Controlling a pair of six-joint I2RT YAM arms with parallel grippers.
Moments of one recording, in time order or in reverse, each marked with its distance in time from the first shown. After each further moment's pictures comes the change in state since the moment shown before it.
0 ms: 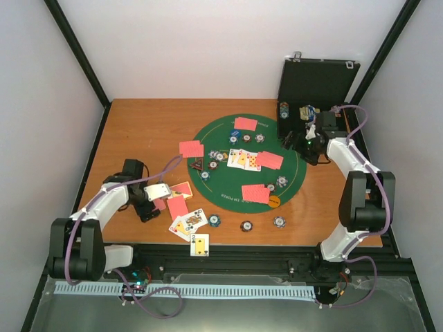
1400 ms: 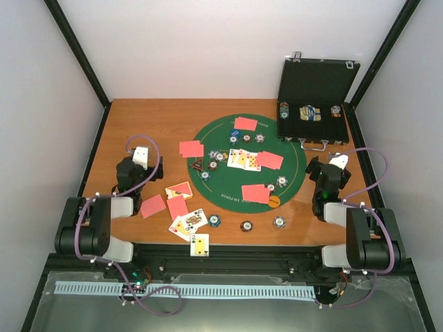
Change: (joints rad) left arm 0.050 0.149 -0.272 1.440 0.012 -0.937; right arm -0.005 -0.357 -0.915 1.287 0.772 -0.242
